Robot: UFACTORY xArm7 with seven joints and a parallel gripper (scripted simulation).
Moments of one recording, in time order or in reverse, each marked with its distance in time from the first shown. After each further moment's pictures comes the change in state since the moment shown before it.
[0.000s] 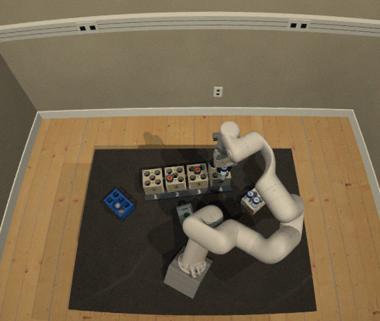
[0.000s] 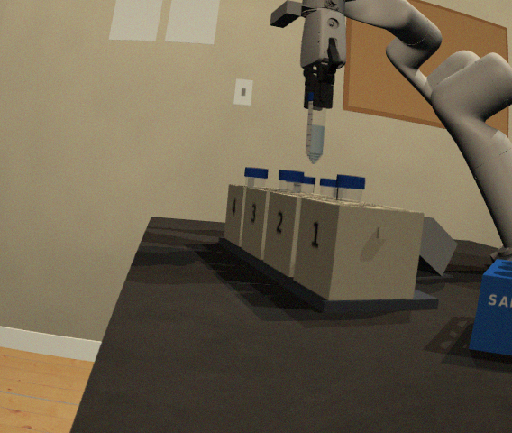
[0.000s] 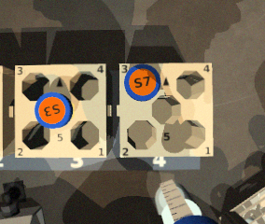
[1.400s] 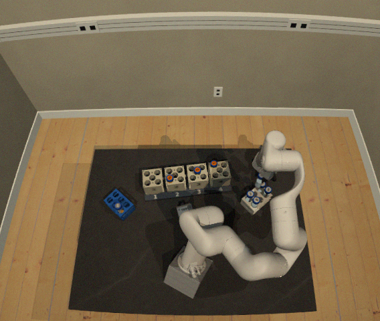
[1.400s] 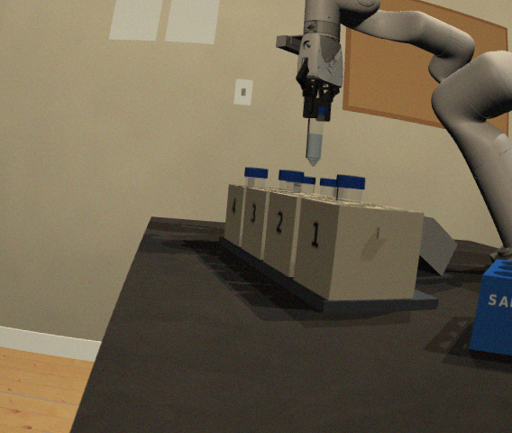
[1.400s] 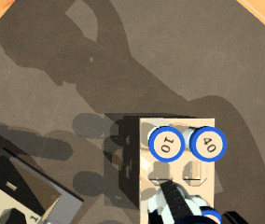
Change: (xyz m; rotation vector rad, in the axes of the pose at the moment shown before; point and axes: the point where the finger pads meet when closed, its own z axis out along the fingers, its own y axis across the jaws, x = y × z) arm -0.059 0.154 0.000 -0.001 -0.001 0.988
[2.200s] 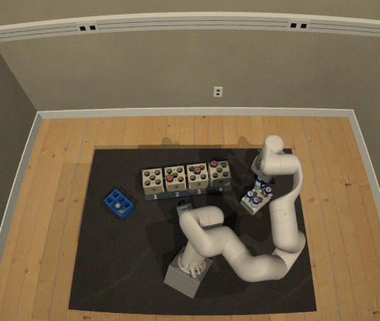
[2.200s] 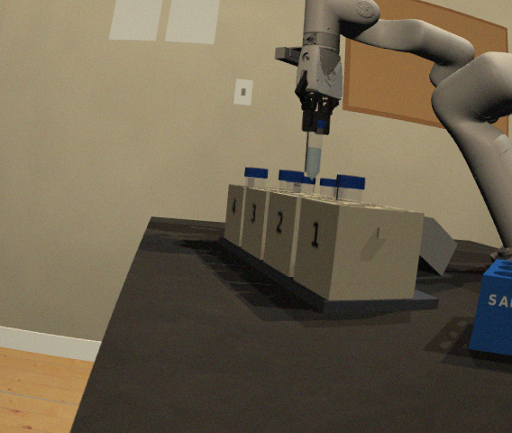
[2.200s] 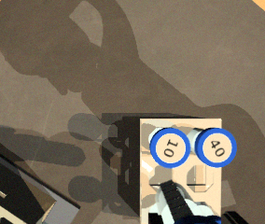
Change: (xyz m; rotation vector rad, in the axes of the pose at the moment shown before) arm 0.000 0.000 0.026 0.000 0.000 0.003
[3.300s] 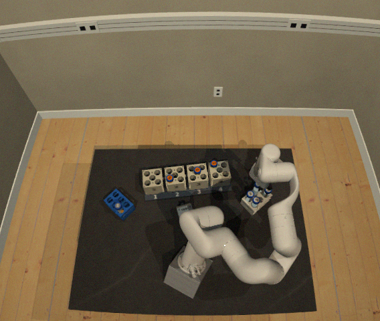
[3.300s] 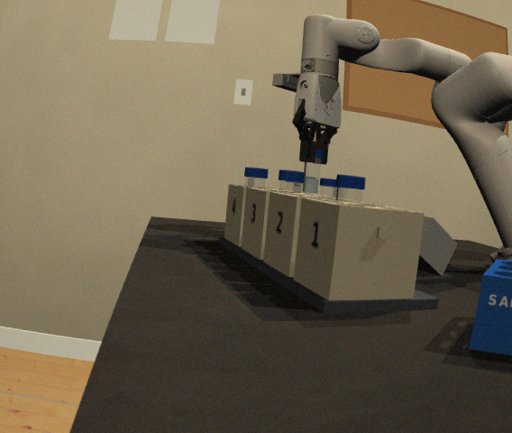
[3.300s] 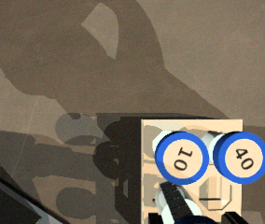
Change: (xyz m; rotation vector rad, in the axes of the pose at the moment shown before) arm 0.000 0.000 0.058 0.000 0.000 0.000
